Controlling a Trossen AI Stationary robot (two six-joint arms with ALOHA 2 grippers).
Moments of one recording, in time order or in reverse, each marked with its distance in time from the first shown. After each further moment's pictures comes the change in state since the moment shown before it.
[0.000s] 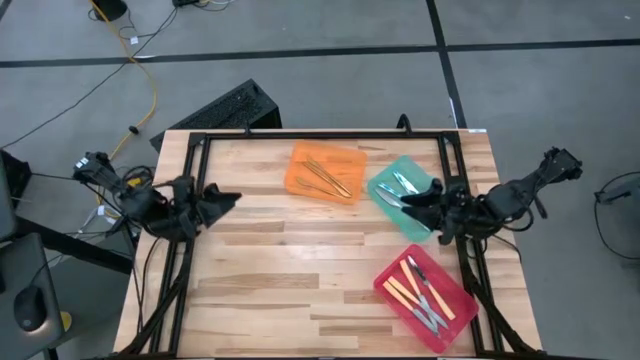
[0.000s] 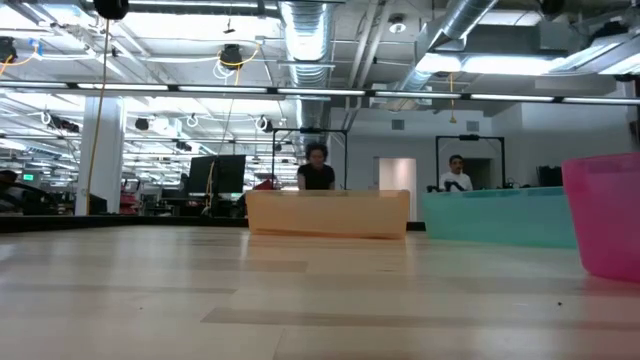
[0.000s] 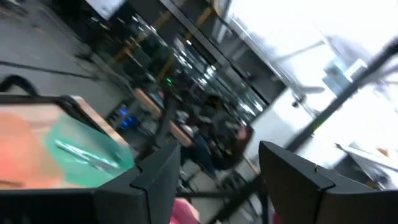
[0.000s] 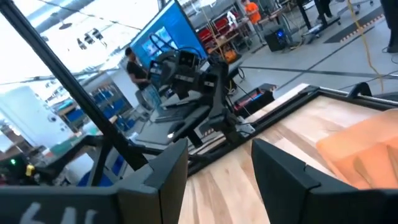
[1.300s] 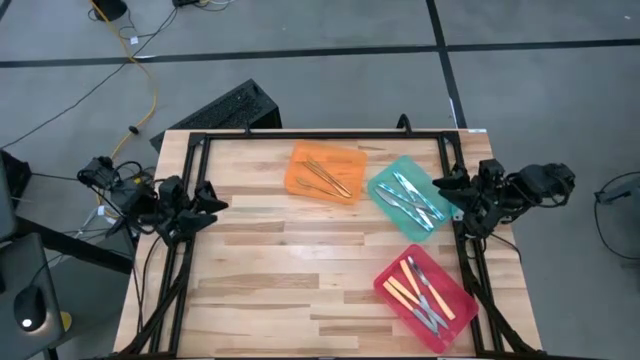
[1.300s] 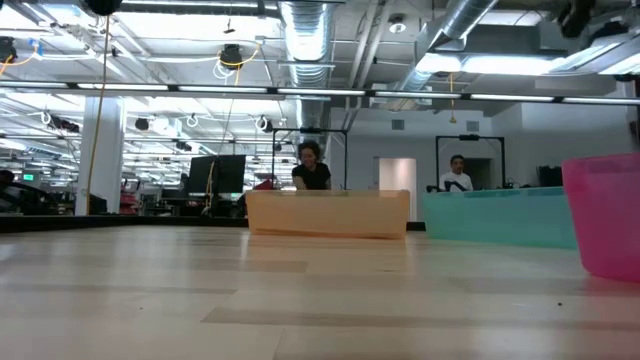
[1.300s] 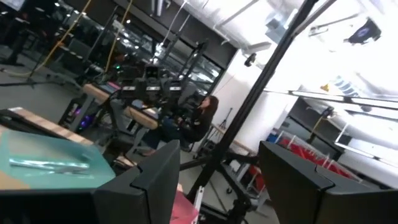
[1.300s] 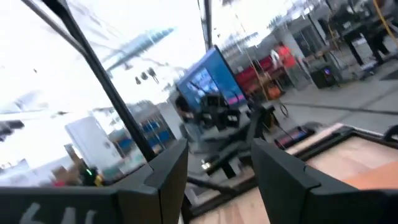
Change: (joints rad) left arm 0.000 -0.210 -0.039 -0.160 0.267 0.182; right arm -0.109 -0.460 -0.143 -0.085 -0.218 -0.127
